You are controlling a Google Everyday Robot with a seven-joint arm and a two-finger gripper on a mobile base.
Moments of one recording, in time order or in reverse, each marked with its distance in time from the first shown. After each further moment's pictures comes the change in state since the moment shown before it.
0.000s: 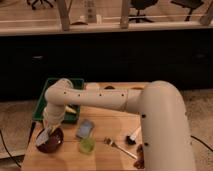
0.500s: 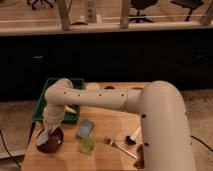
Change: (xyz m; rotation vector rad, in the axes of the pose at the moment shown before) arm 0.000 -0.001 0.000 0.001 0.005 -0.005
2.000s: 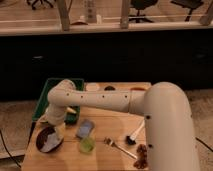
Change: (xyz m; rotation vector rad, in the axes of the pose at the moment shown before) arm 0.003 0.006 -0.004 0.034 0.002 -0.017
